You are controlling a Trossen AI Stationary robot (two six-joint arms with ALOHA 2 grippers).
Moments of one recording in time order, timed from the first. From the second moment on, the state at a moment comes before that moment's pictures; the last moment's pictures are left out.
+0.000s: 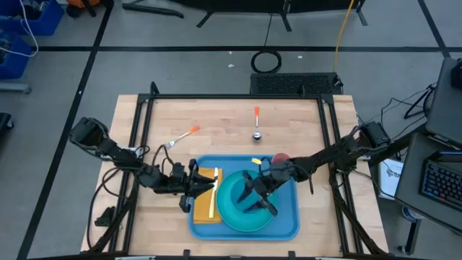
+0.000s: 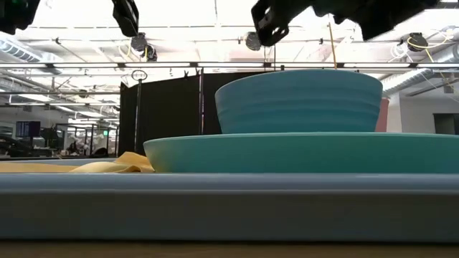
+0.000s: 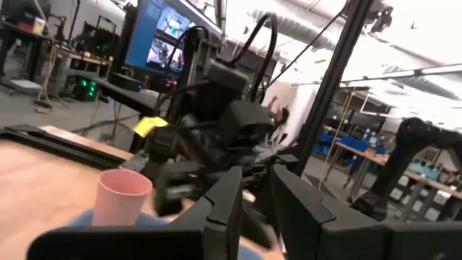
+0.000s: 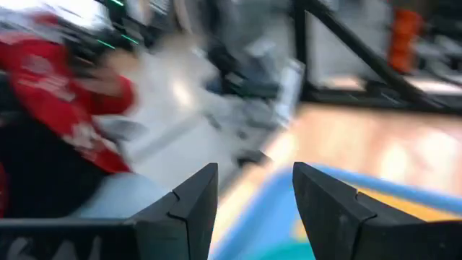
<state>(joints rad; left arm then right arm) -0.55 1.47 0.50 1.24 -0.51 -0.25 0.29 1.63 0.79 0.68 -0.35 0.15</state>
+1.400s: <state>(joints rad) -0.54 1.46 0.50 1.05 -0.50 -0.27 -0.19 1.71 1.15 -0.71 0.05 -0.28</state>
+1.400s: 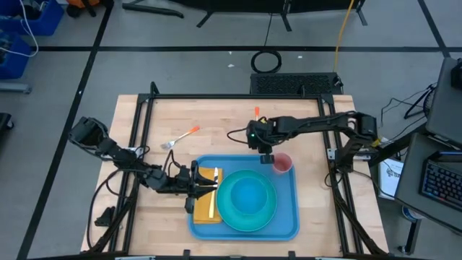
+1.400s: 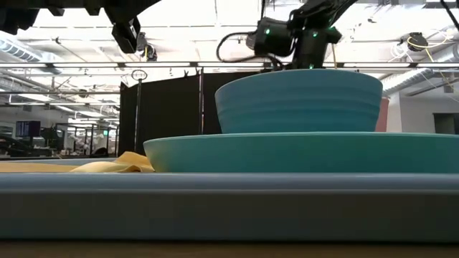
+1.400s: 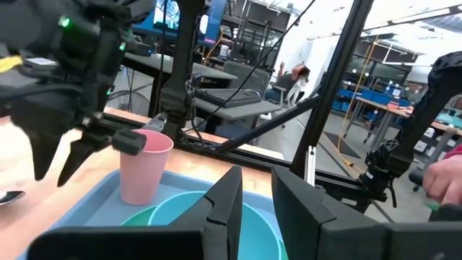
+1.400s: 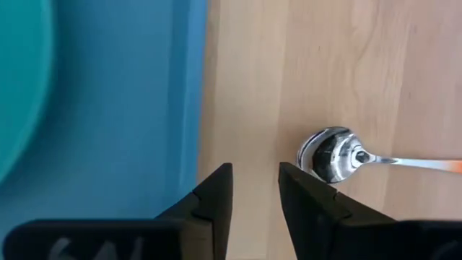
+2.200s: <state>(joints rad) -0.54 1.46 0.50 1.02 -0.49 -0.26 -0.21 1.79 1.24 -0.81 0.06 -0.28</state>
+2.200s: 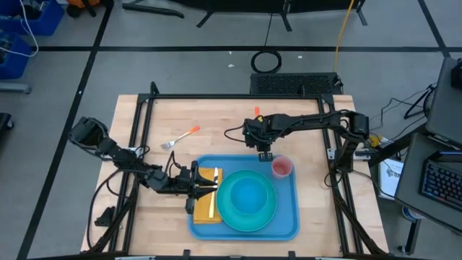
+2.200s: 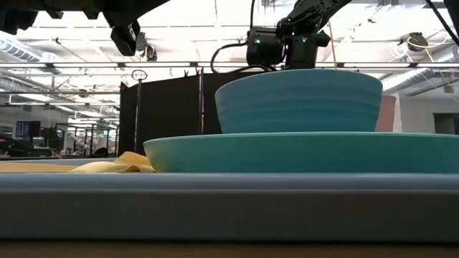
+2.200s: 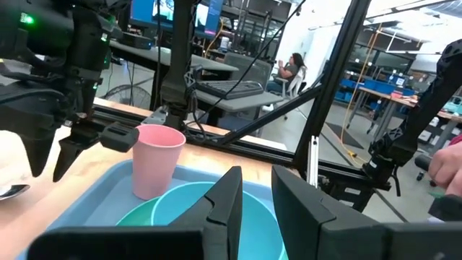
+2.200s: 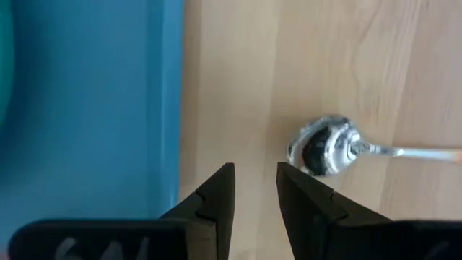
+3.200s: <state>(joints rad) -0.53 1.46 0.50 1.00 -0.50 -0.26 -0.31 1.82 1.33 -0.83 -0.08 -0.33</state>
